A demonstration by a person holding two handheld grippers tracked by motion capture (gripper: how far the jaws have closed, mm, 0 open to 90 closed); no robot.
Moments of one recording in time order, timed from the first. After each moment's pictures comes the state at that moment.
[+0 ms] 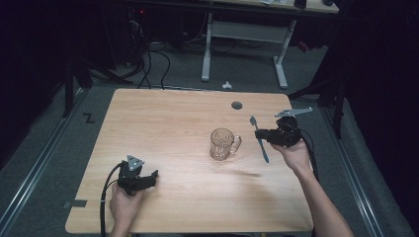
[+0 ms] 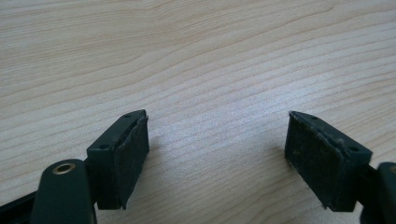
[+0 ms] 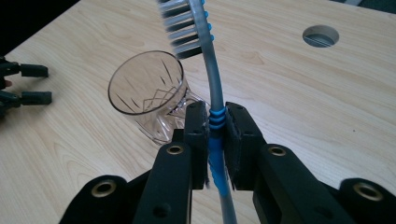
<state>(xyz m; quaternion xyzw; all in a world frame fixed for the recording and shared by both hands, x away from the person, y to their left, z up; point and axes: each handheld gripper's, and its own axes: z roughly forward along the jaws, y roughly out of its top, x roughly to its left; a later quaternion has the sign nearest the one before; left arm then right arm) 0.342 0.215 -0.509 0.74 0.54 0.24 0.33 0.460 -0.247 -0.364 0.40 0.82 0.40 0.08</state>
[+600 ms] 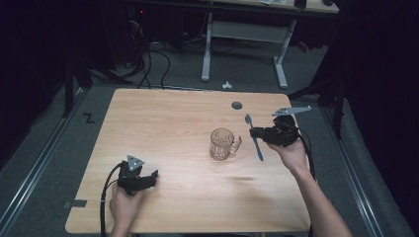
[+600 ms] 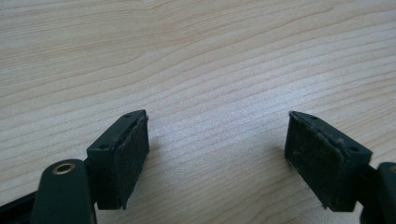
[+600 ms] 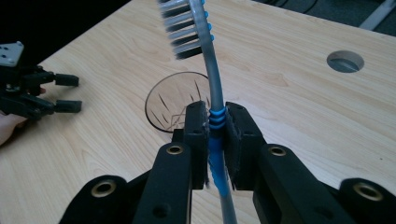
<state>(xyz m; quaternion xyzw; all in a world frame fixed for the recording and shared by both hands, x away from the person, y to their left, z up) 0.342 0.215 -0.509 0.74 0.54 0.24 0.33 0.451 -0.233 -0.349 0.37 0.82 0.43 0.07</state>
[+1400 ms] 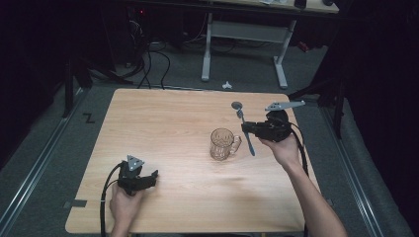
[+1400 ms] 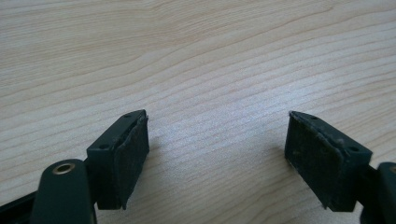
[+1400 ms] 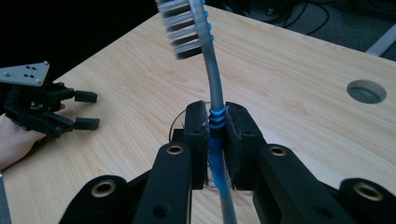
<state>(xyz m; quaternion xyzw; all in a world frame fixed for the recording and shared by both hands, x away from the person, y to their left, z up) 0.342 0.215 -0.509 0.74 0.54 0.24 0.33 0.453 -0.208 -0.334 0.34 0.82 0.46 0.07</state>
